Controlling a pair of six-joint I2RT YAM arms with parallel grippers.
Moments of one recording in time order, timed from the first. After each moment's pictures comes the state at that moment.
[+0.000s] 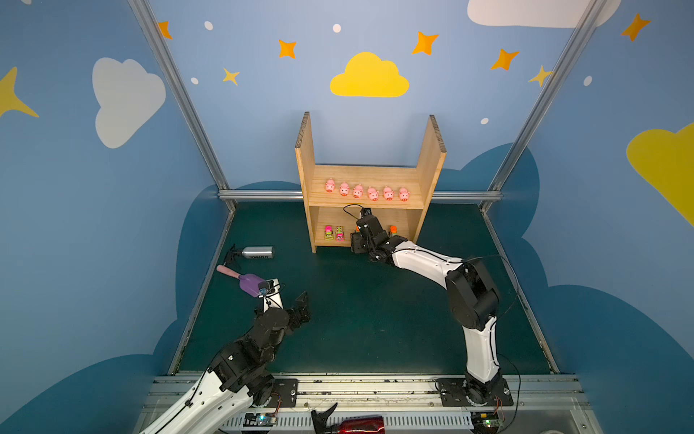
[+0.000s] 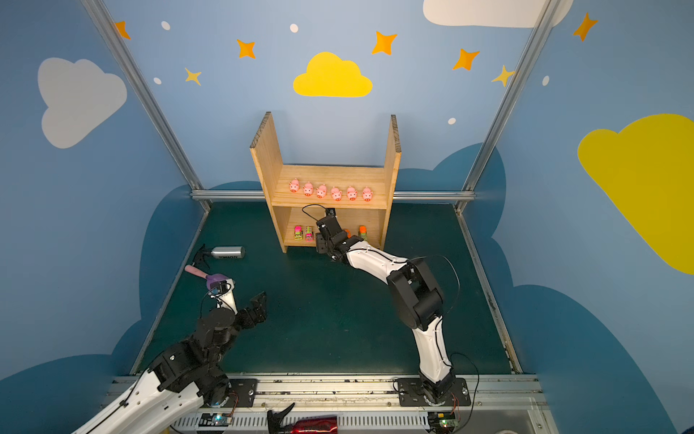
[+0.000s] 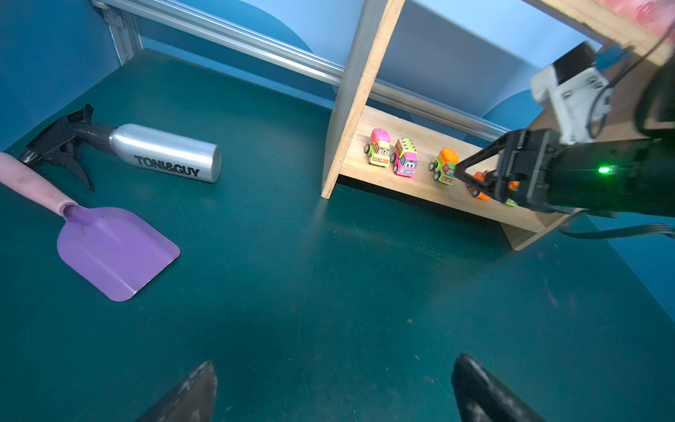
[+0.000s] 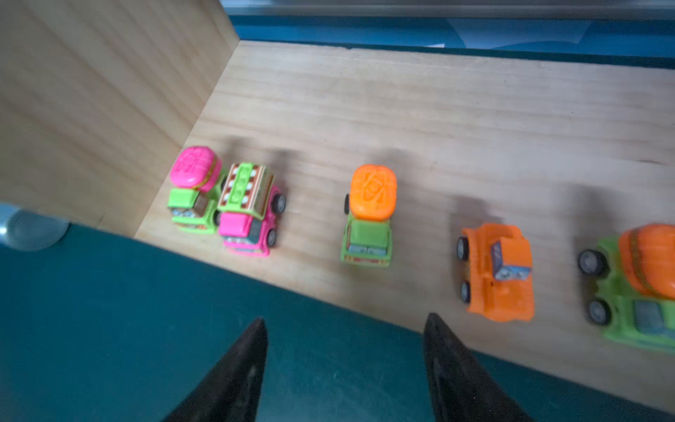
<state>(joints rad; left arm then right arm) -0.73 0.38 0.38 -0.50 -0.55 -0.63 0.75 1.99 1.50 -0.22 0.24 0.39</state>
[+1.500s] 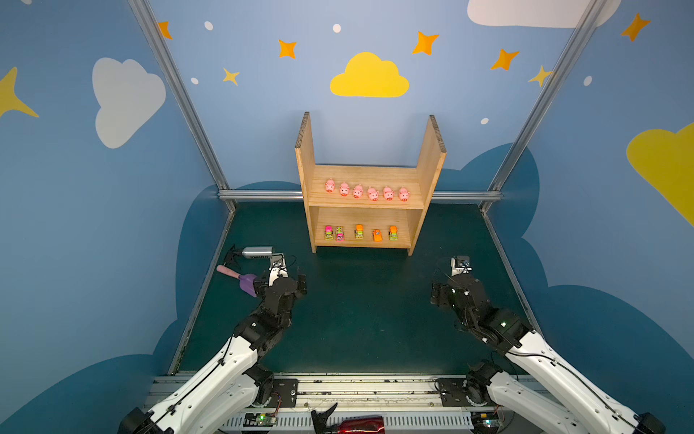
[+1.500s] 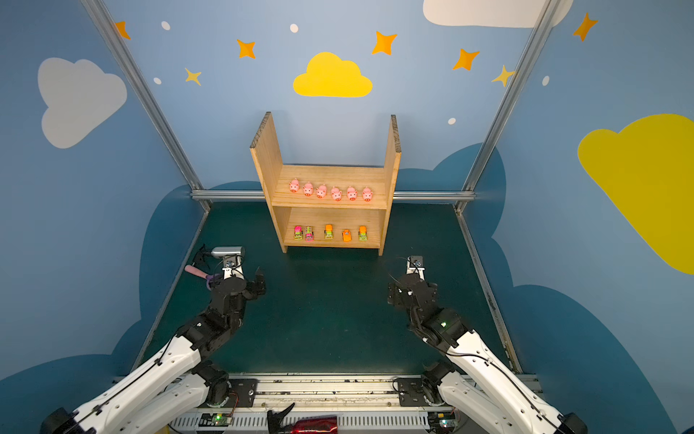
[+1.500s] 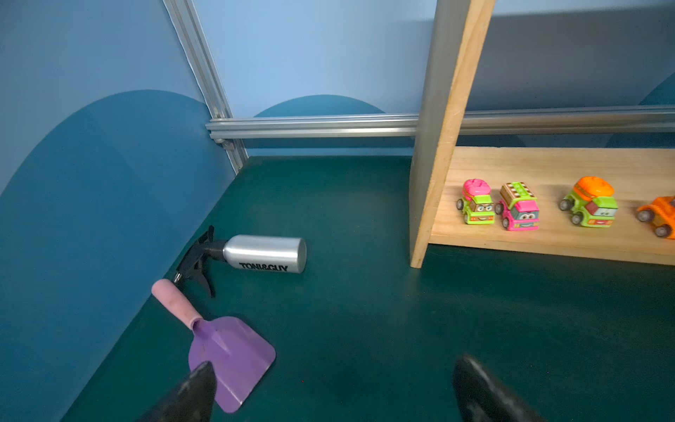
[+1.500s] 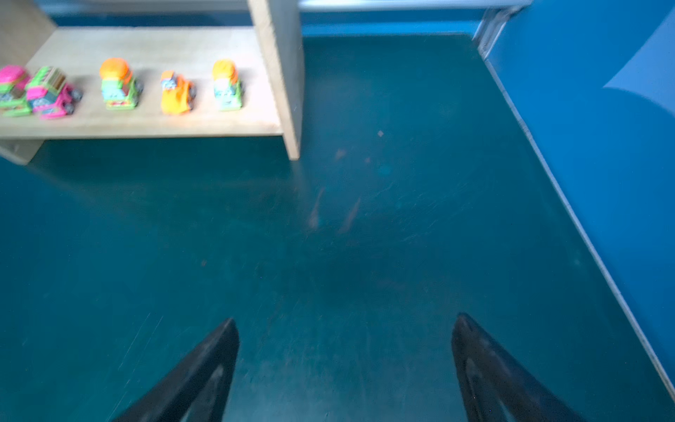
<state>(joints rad) -0.47 0.83 0.44 -0.04 -0.66 -0.19 0.63 0.74 0.62 -0.55 0.56 0.37</state>
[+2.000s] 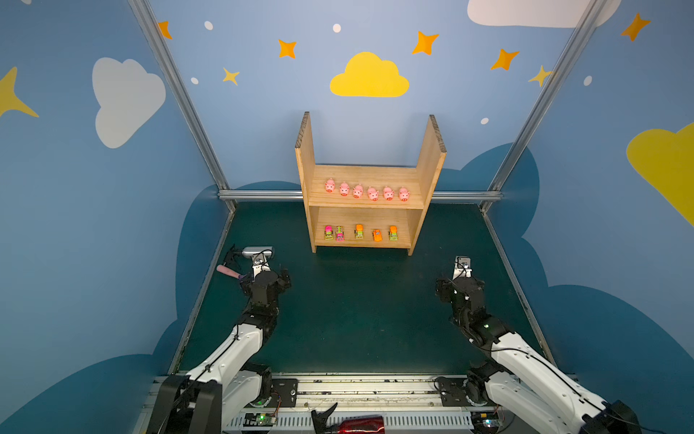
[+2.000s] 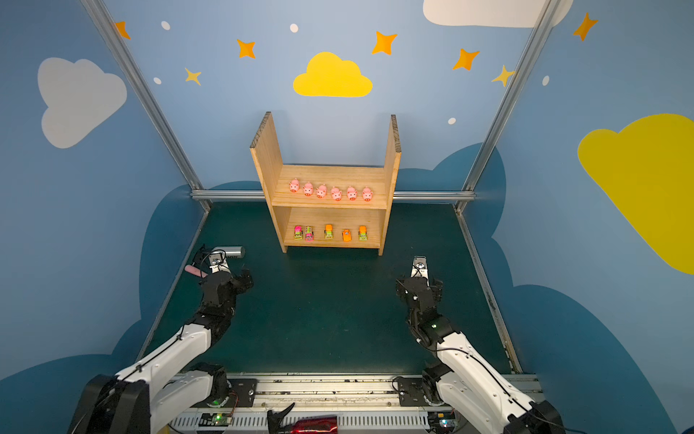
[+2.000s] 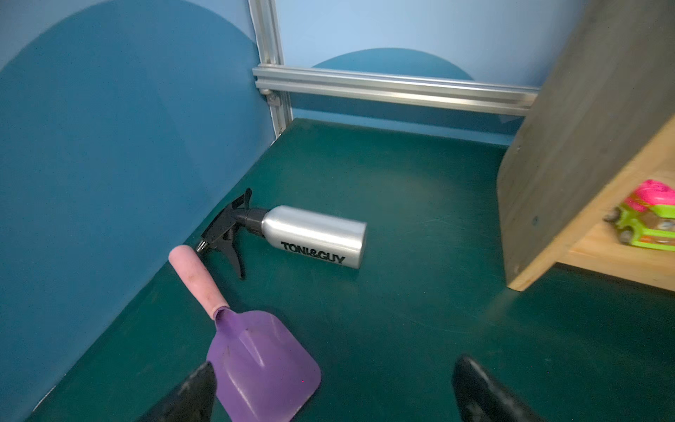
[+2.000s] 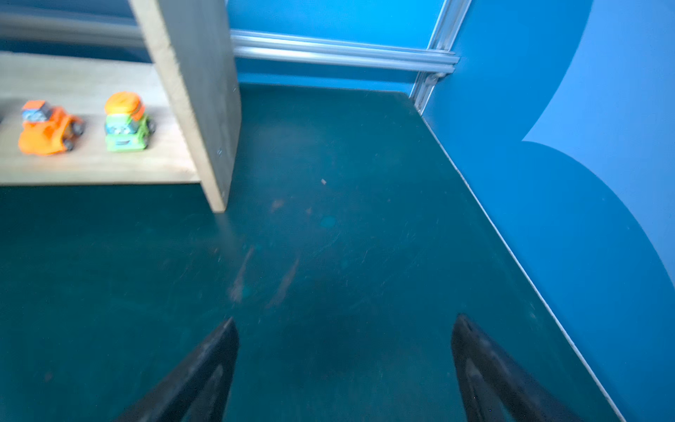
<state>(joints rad) -0.10 1.11 0.31 0.38 -0.43 -0.20 0.44 0.86 0.36 0.07 0.60 0.11</state>
